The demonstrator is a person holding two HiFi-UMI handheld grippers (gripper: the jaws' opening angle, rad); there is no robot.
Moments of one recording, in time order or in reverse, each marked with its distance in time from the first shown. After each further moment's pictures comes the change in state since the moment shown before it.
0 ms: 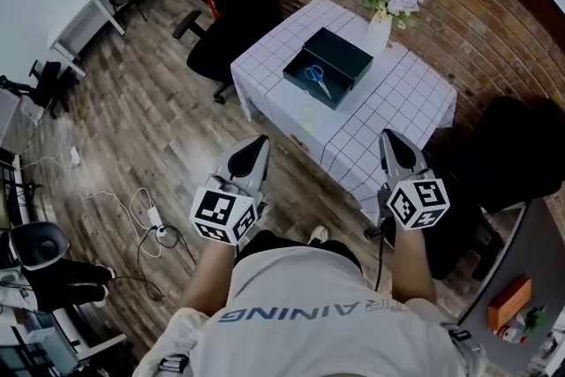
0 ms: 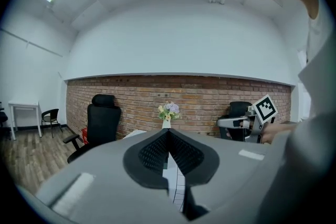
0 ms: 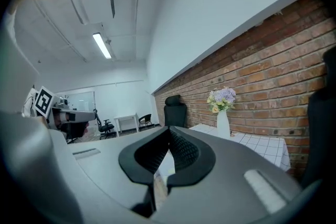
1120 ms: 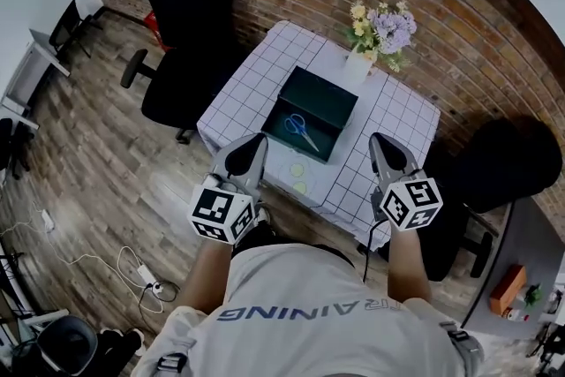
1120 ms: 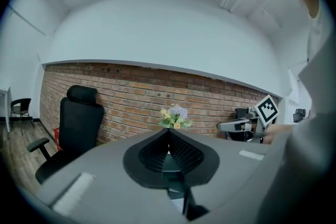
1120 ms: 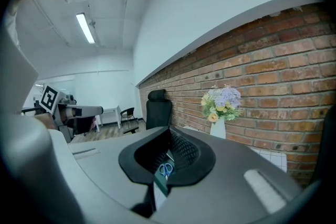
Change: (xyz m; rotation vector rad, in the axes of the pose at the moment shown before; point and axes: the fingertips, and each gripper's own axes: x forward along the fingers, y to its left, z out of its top) left arm 0.203 0.124 0.022 -0.058 -0.008 -0.220; right arm 0.171 -0.060 0.031 -0.044 0.081 -0.175
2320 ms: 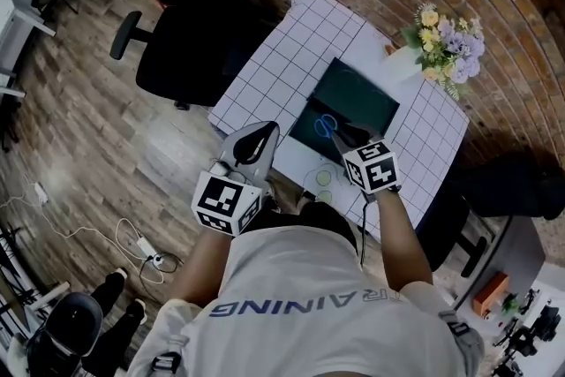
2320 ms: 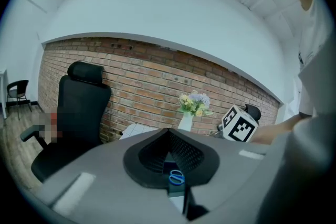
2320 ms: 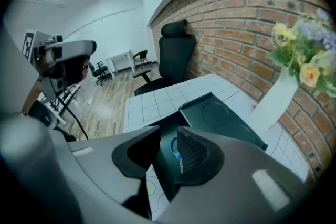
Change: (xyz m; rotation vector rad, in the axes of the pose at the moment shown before) left arm 0.067 0.134 -0.049 -0.093 0.151 -0.028; right arm 0.216 0.058 -0.145 -0.157 0.696 0.136
